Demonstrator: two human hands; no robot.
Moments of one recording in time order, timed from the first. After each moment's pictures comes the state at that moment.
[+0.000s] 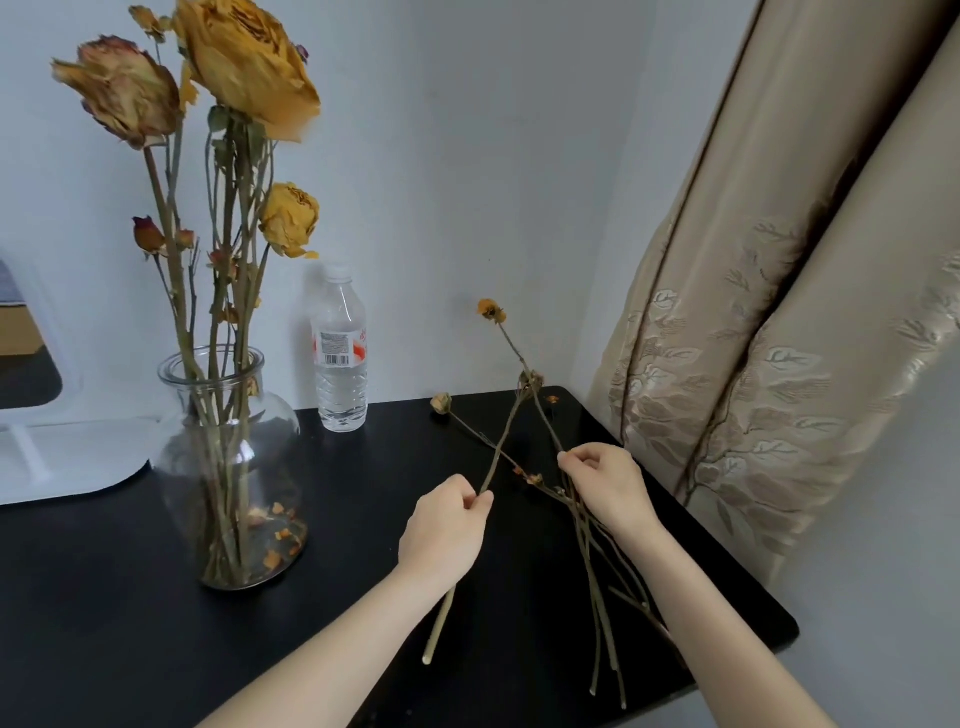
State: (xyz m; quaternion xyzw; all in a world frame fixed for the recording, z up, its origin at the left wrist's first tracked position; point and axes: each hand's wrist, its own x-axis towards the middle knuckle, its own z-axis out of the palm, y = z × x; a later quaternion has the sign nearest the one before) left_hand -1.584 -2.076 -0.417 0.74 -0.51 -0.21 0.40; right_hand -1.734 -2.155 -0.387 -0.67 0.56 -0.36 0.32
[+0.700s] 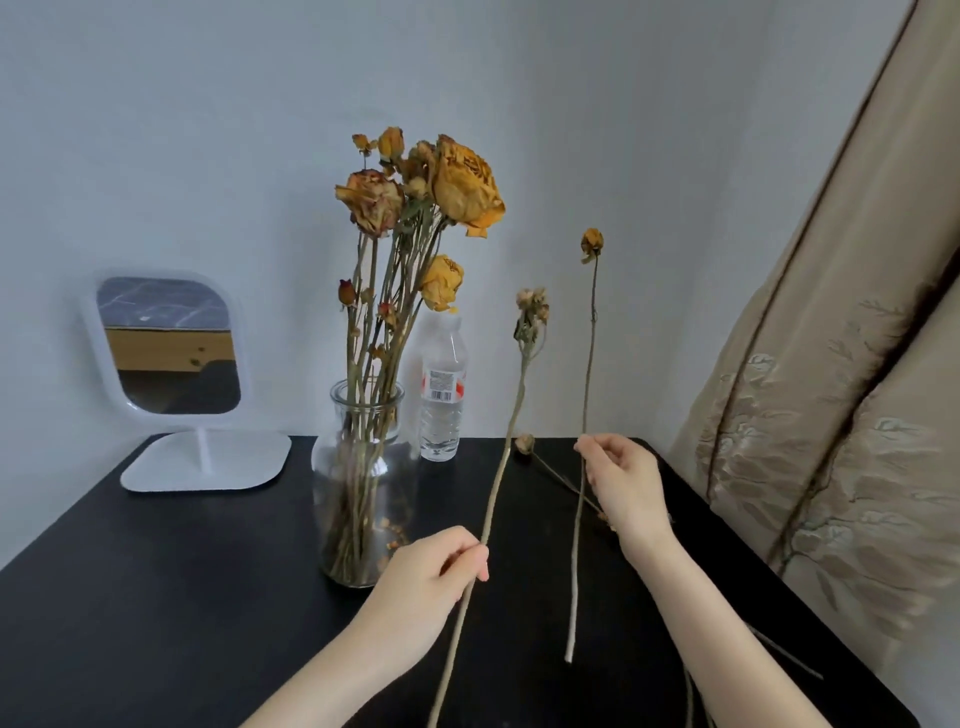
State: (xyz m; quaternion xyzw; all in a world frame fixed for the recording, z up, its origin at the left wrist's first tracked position) left_hand -1.519 -1.956 -0.384 0.64 -0.58 -0.20 0.46; right_hand -1.660 -2.113 -0.347 -0.65 0.43 -0.48 0.40
